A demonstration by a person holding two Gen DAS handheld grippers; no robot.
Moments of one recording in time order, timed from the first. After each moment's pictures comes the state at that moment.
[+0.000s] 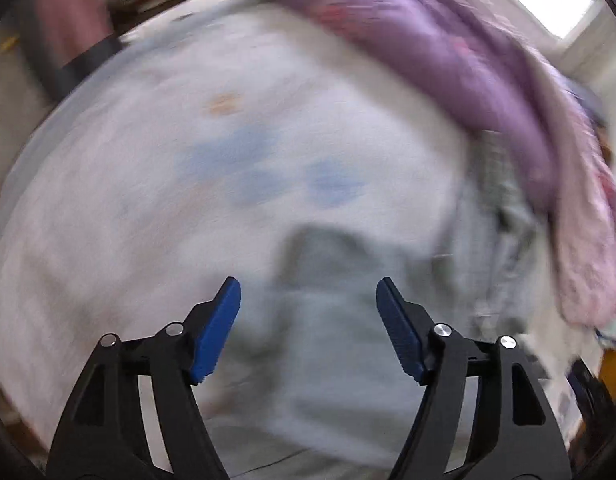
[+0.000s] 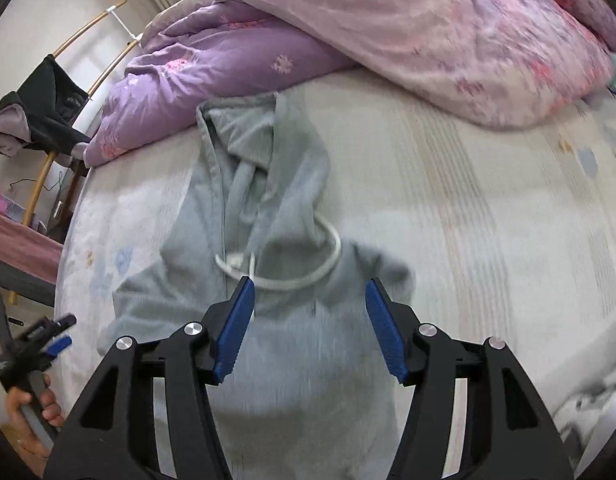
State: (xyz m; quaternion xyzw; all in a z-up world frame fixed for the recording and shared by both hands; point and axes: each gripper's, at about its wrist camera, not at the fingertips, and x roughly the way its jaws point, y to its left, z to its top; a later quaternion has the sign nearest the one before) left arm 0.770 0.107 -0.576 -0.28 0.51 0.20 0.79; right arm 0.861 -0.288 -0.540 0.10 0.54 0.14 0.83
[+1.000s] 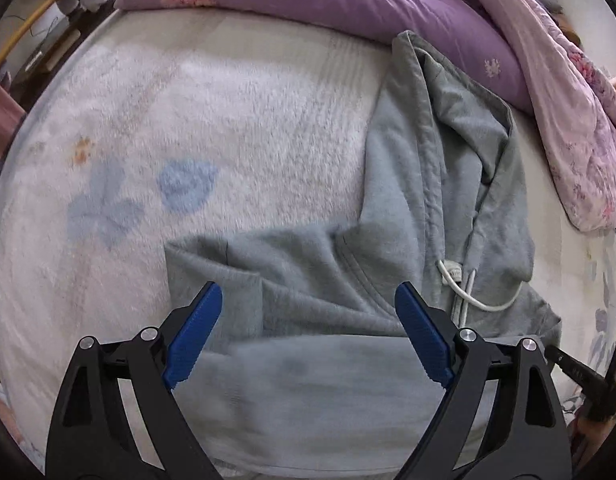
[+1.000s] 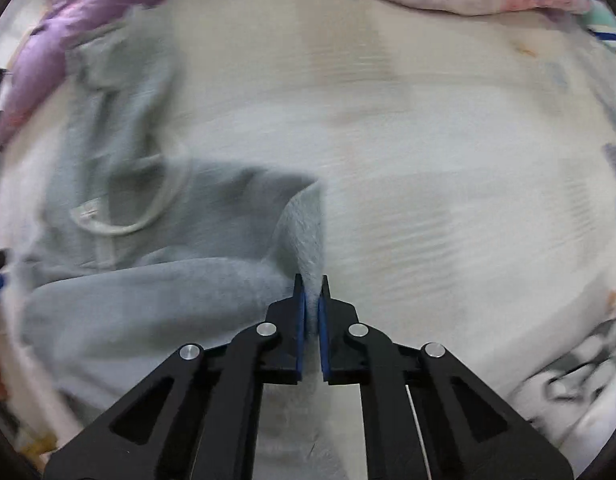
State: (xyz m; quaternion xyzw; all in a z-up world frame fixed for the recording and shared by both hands) left arm 0.868 0.041 -0.605 -0.15 0.60 0.11 0.78; right arm 0.866 -0.381 -0.654 0.06 0.69 0.01 0.73
